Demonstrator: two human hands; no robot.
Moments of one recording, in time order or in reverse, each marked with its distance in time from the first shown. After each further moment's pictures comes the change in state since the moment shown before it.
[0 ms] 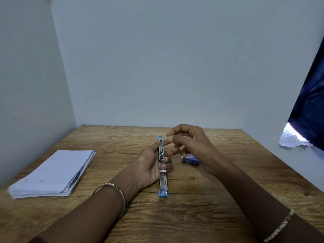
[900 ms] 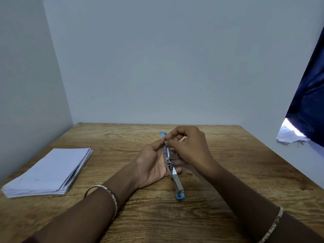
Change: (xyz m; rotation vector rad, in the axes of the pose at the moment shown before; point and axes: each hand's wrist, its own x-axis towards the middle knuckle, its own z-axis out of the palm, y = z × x) left_hand -0.001 -0.007 -0.001 0.148 -0.364 -0.028; right_hand -0.004 0.010 0.015 -0.411 0.301 -0.100
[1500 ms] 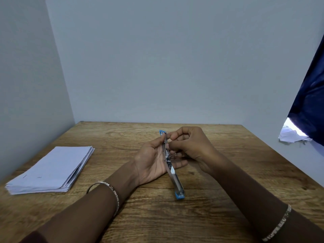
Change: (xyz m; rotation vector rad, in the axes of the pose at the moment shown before) left_hand -0.001 0.005 -0.002 -0.112 0.062 0.008; right_hand 0.005 0.007 -0.003 0.444 -0.224 0.277
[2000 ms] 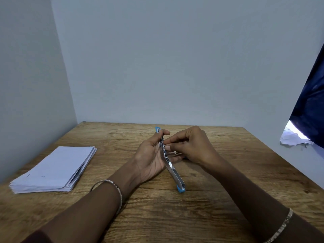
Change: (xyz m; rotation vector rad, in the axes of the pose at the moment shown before) left_hand -0.003 0.007 0.003 0.010 0.078 0.204; right_hand -0.004 -0.010 0.000 -0.306 -0.097 -0.232
